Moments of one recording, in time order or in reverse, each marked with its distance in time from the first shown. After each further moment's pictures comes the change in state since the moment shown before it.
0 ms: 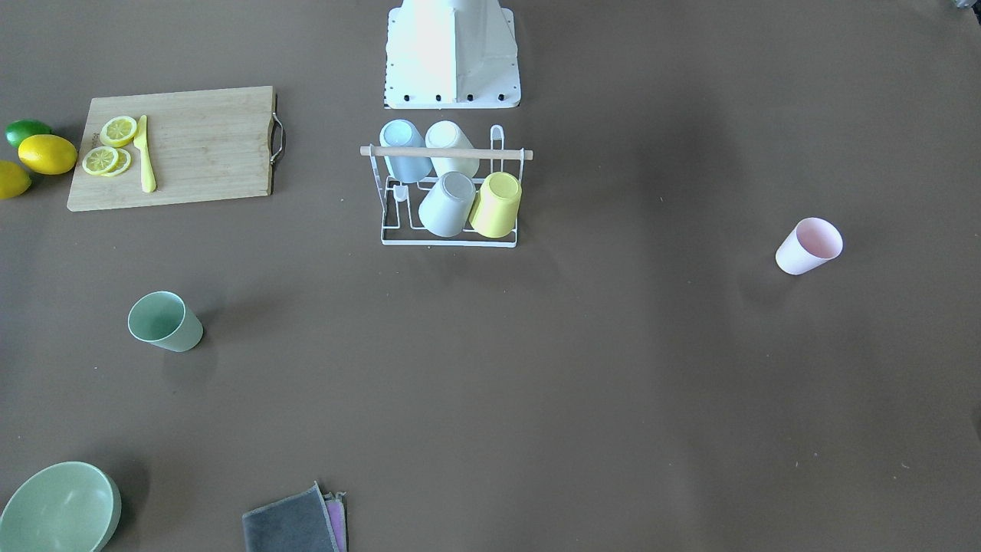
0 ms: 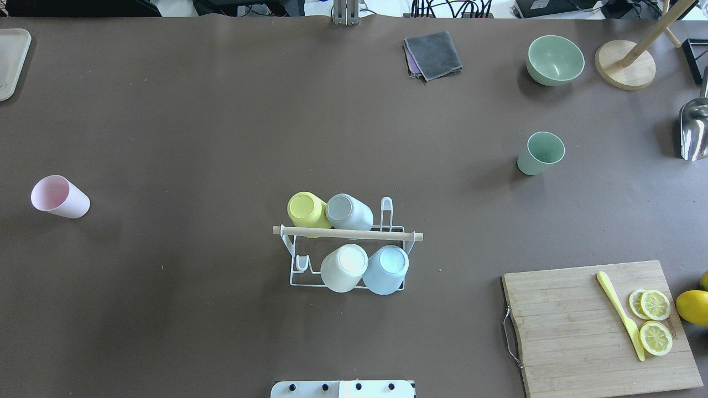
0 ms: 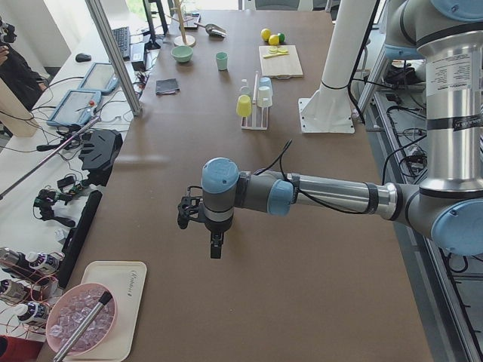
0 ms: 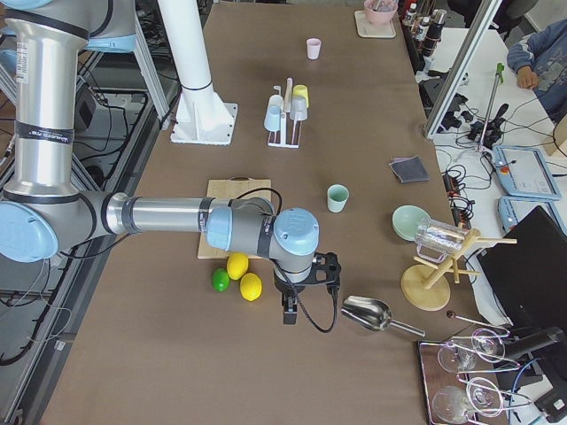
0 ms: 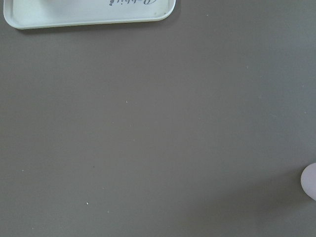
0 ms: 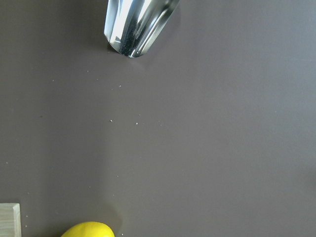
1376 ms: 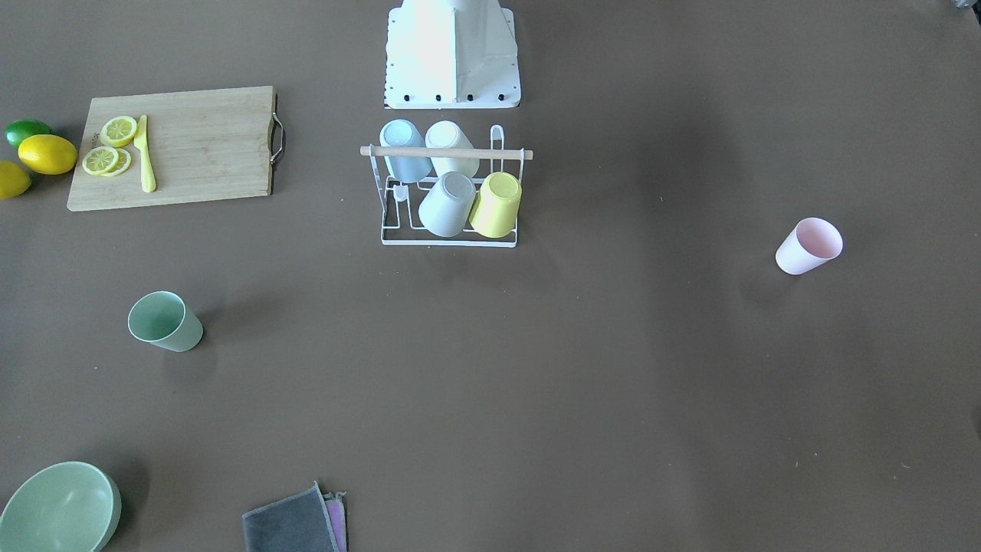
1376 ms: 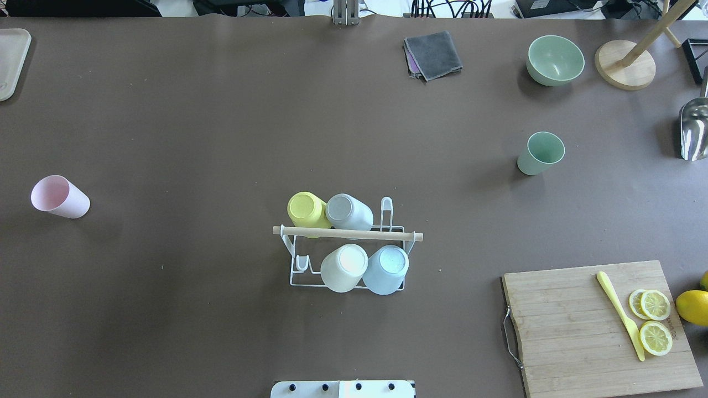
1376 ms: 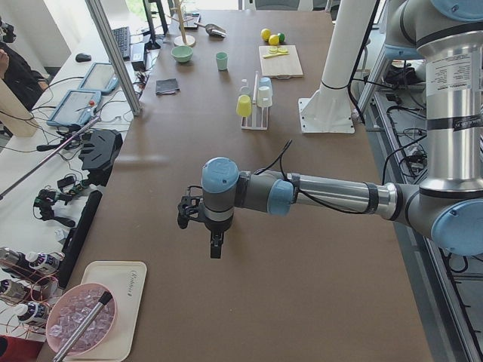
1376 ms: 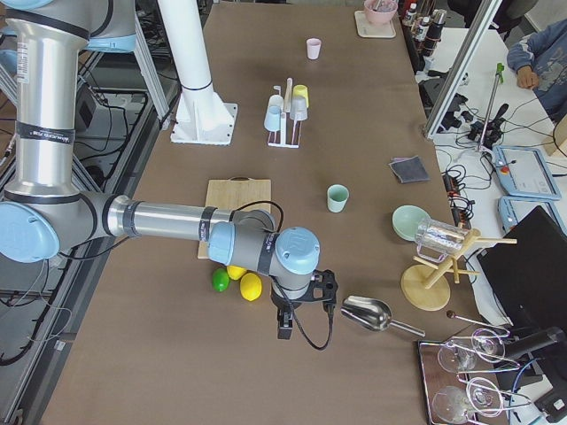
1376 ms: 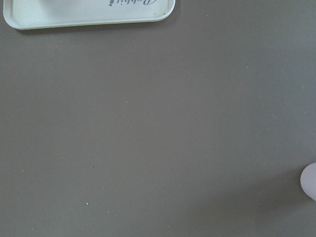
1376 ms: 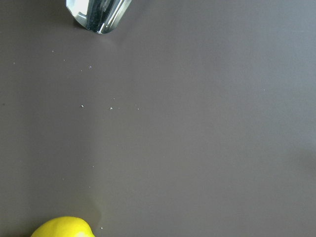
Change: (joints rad) left arm 0.000 0.000 -0.001 0.000 0.000 0.000; right arm -0.005 0.017 -0.068 0.012 -0.012 -0.004
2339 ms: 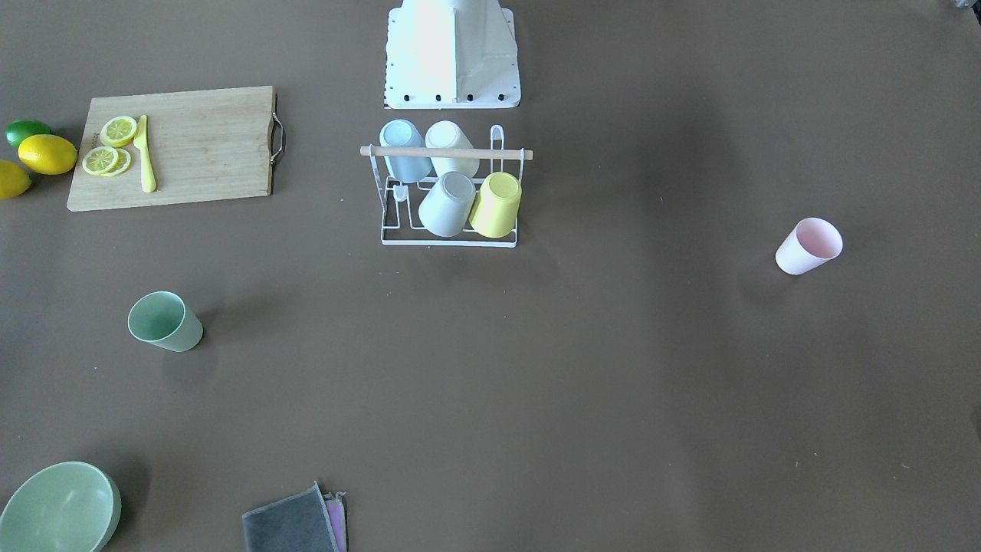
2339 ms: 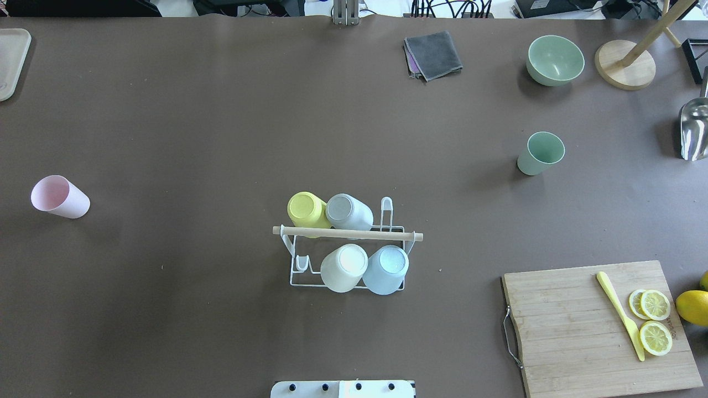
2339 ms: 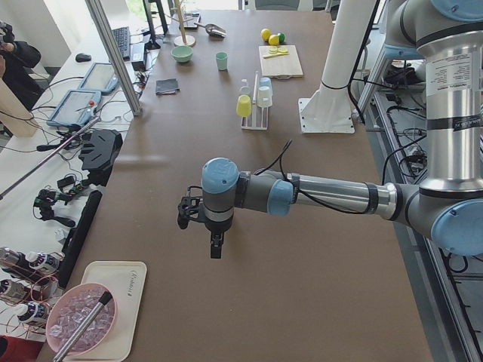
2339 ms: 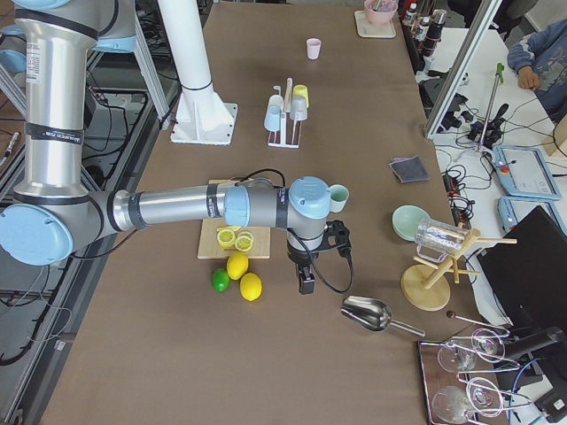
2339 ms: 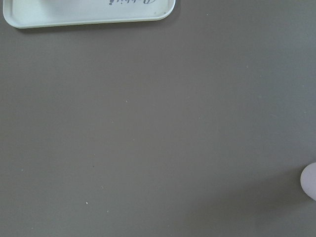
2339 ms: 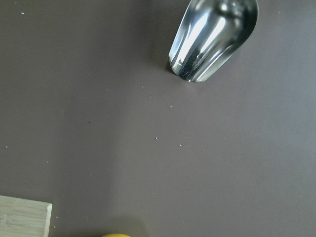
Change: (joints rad) left arm 0.000 0.000 0.001 0.004 -0.002 0.000; right arm -0.121 0.009 0.159 -0.006 0.012 -0.006
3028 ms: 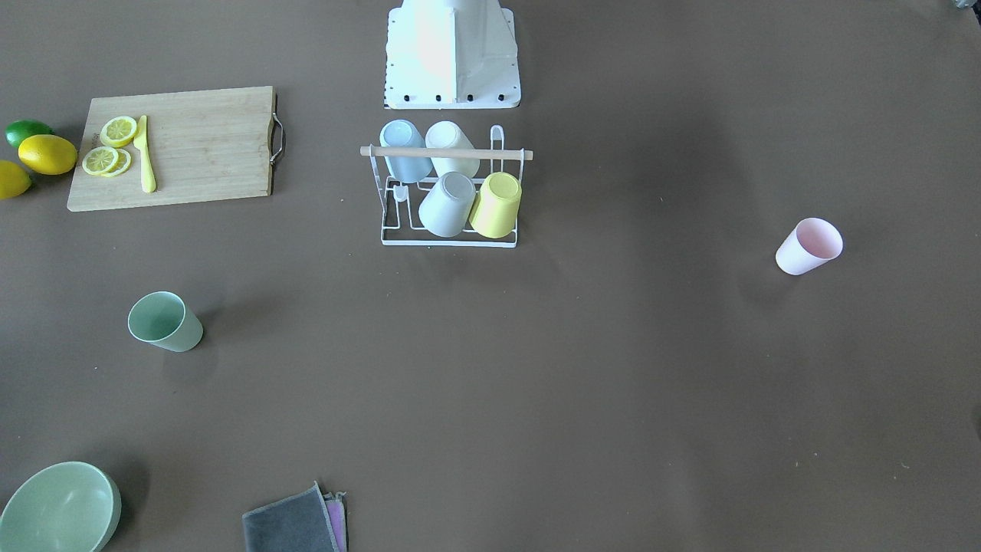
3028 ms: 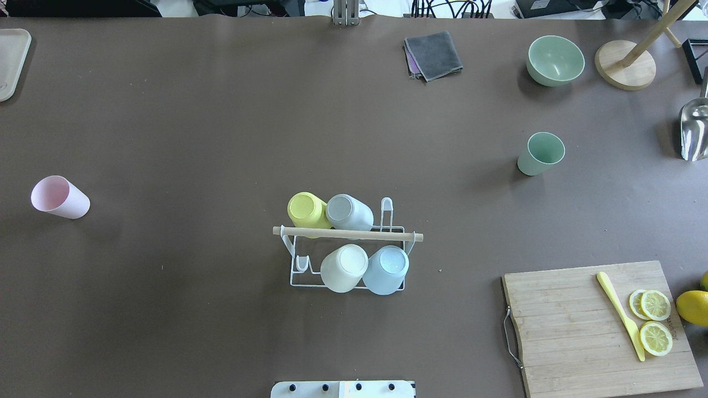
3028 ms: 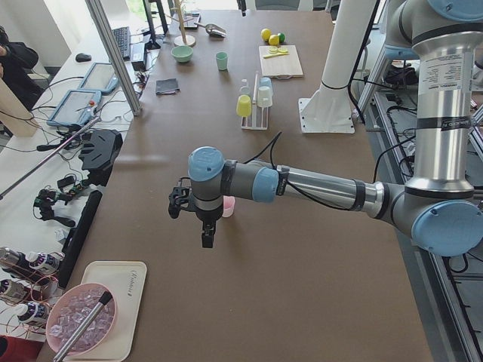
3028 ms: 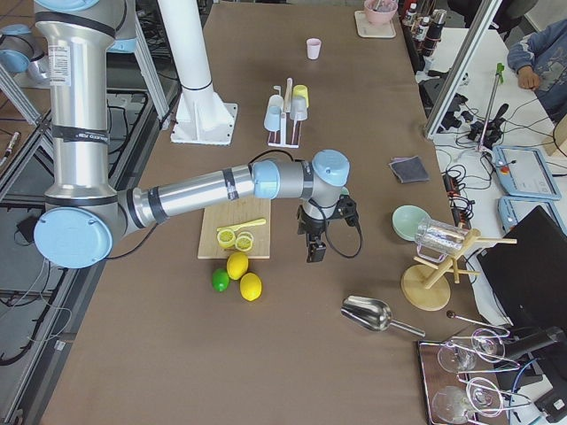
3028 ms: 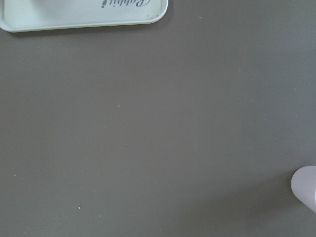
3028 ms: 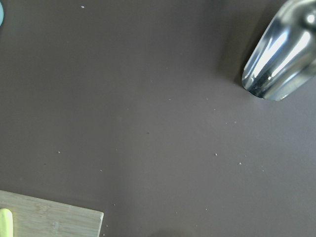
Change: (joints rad) left arm 0.044 -0.111 0.007 0.133 -0.002 0.001; right arm -0.219 0.140 0.043 -0.152 -0.028 0.077
